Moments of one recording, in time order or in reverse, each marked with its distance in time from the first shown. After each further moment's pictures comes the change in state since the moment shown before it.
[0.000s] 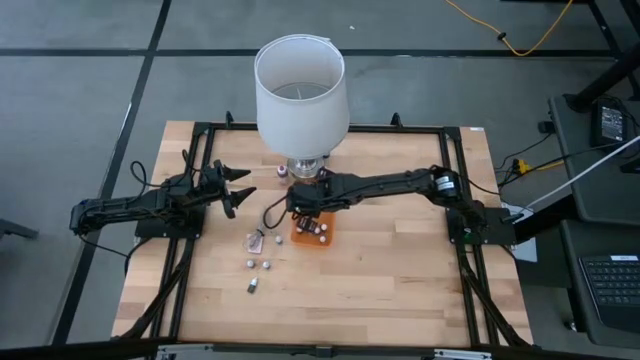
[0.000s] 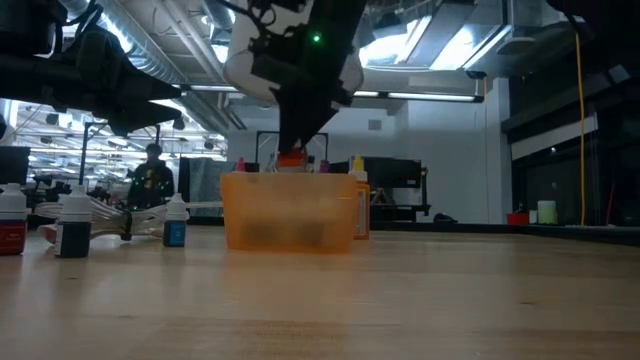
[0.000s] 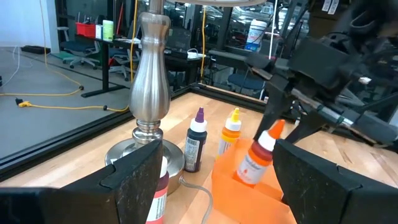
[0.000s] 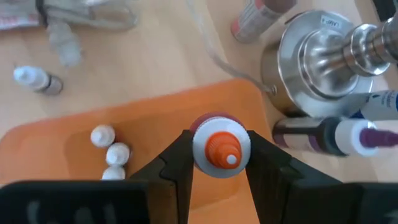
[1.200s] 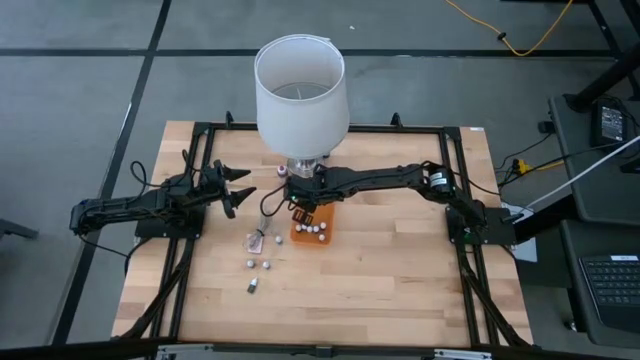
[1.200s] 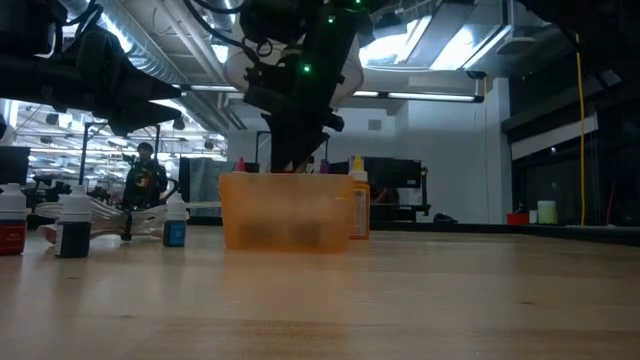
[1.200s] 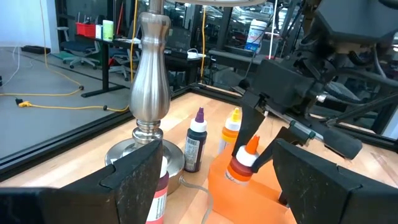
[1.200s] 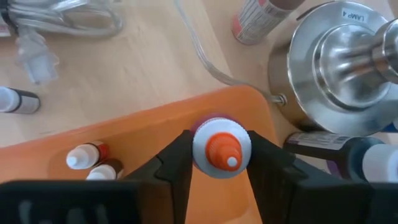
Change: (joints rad) left arm 0.000 0.000 0.000 0.000 0.000 0.000; right arm -0.069 0.044 -0.020 0.083 -0.080 -0.022
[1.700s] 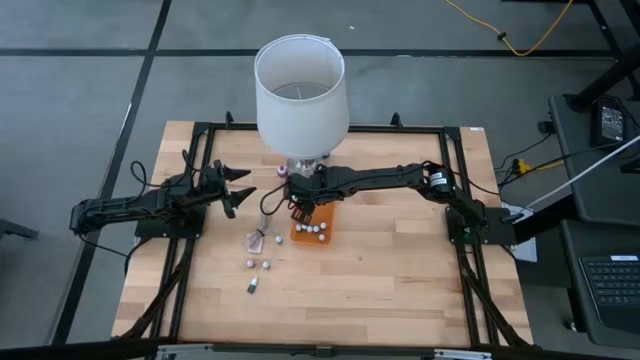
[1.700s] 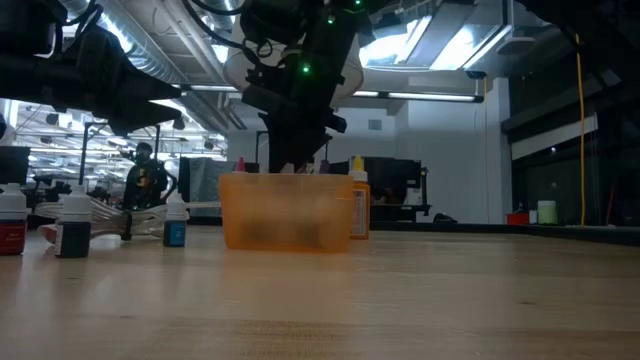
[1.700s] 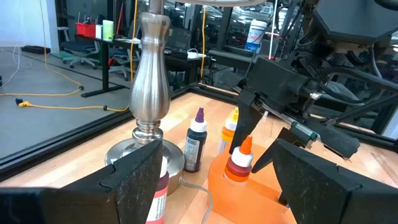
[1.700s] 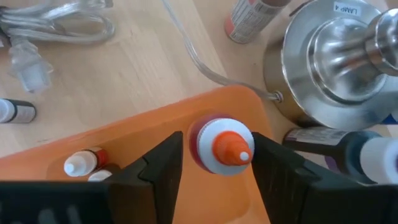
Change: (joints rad) left arm 0.000 0.000 0.000 0.000 0.000 0.000; right arm -0.001 0.000 0.004 -0.009 0.002 0.054
